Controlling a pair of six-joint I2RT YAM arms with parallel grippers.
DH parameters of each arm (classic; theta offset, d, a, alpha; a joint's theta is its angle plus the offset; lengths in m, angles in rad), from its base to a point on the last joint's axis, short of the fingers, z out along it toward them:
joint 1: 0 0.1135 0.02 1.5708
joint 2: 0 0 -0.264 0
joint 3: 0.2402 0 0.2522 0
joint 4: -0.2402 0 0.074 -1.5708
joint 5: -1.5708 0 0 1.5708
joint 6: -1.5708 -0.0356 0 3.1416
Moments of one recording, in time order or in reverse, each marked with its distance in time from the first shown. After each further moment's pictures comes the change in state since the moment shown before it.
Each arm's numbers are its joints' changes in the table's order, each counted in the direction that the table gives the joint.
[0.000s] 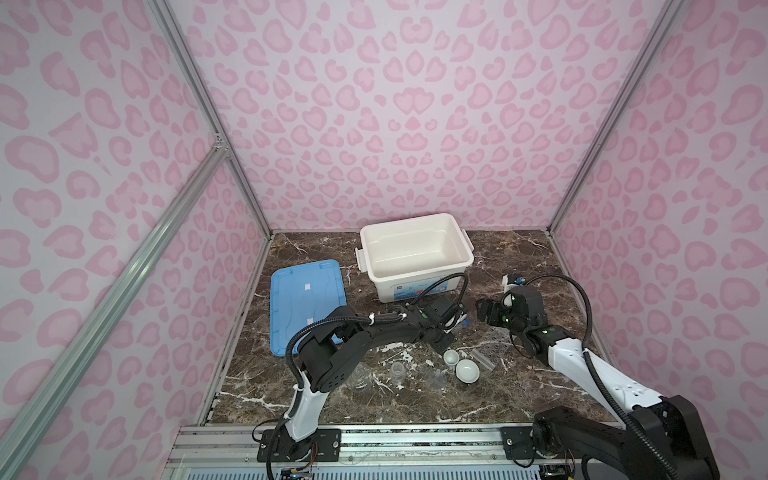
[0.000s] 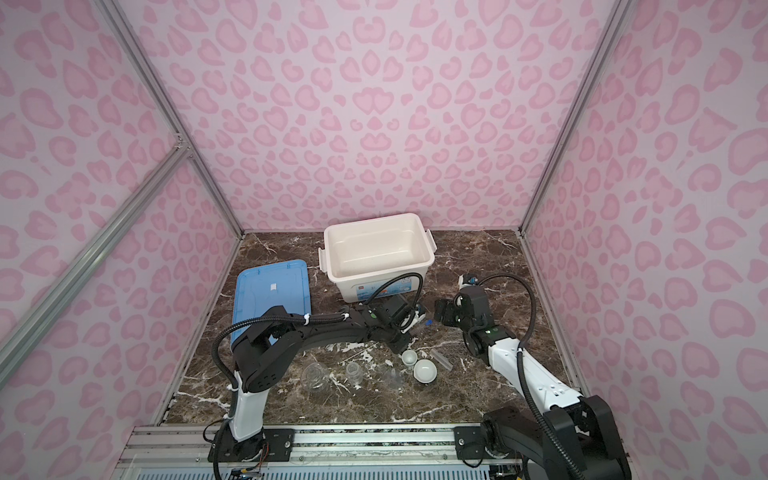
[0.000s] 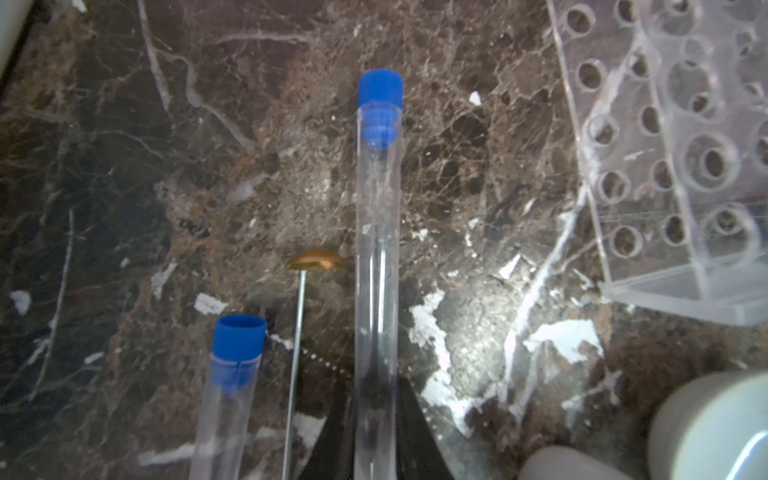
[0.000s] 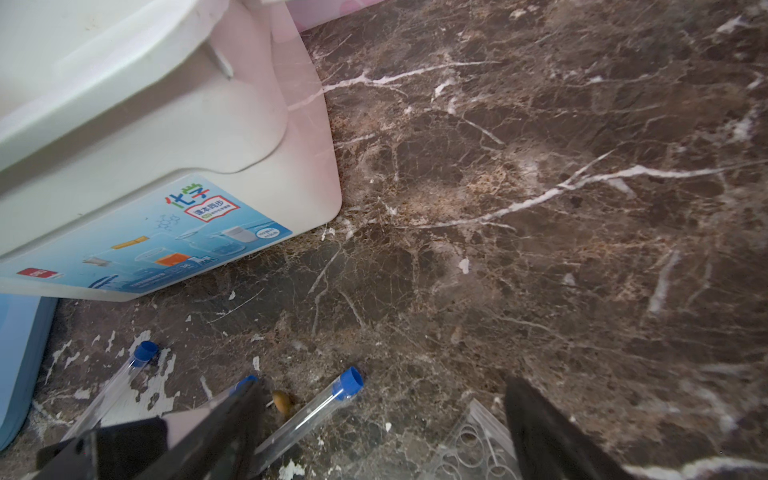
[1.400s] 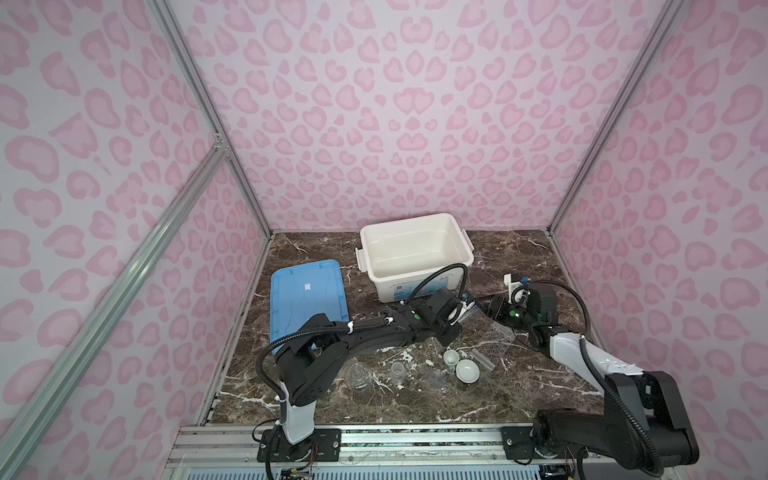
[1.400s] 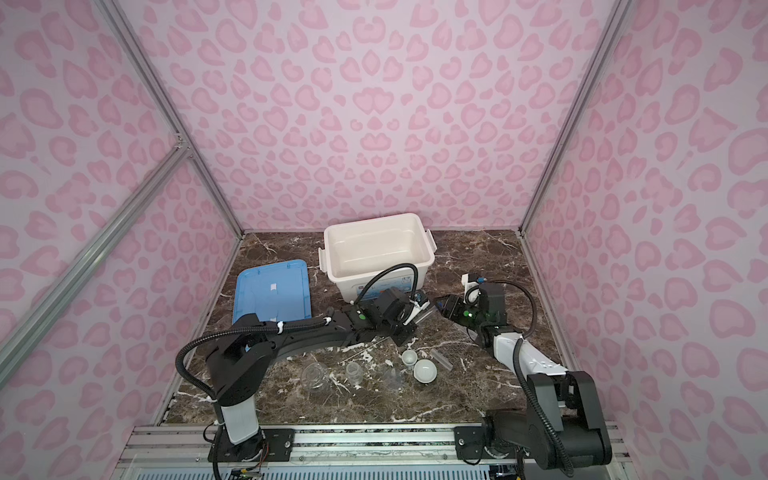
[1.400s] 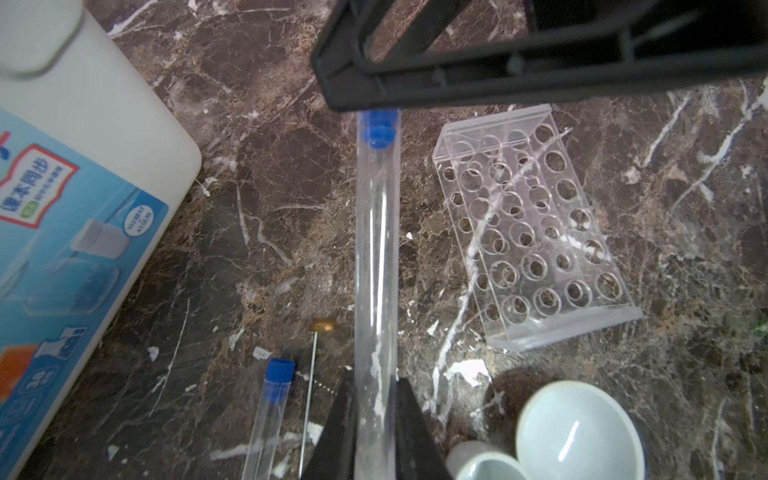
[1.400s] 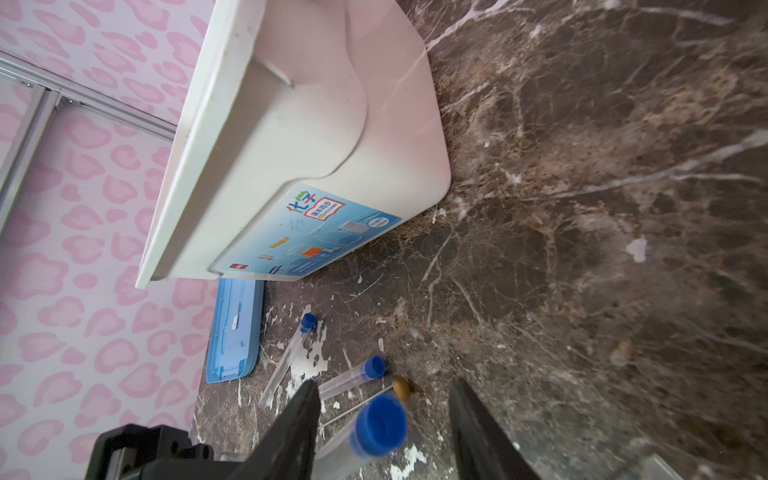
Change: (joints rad) left arm -0.024 0.166 -0.061 0.153 0.008 0.006; right arm -0.196 -0.128 -0.051 0.262 0.588 -0.204
